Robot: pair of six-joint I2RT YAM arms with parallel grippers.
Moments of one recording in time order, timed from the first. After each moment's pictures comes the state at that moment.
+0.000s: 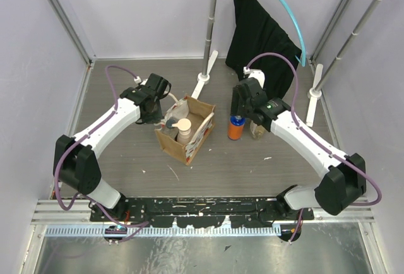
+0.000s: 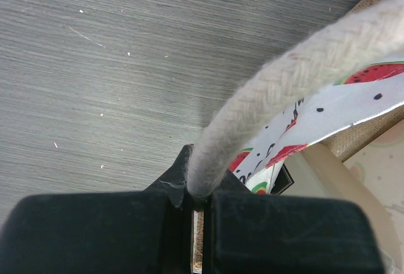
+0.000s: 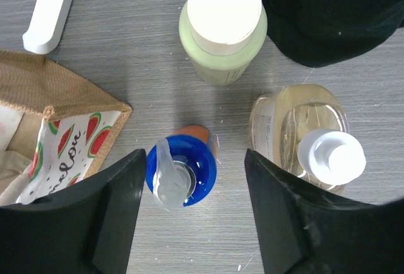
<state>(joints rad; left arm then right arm) -0.50 1.56 1.30 -0.89 -0.32 -0.63 0.54 1.36 1.17 -0.60 0.39 0.45</state>
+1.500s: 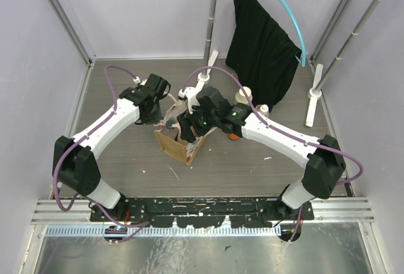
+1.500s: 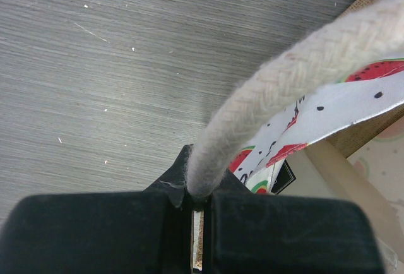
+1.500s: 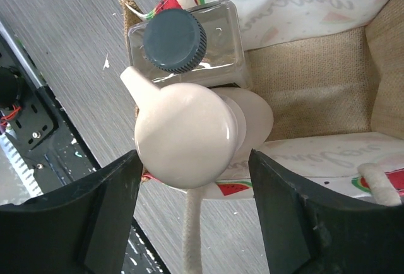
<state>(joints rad) -0.50 1.55 1.30 -0.91 -0.33 -0.63 0.86 1.54 1.31 -0.48 -0.21 0.14</state>
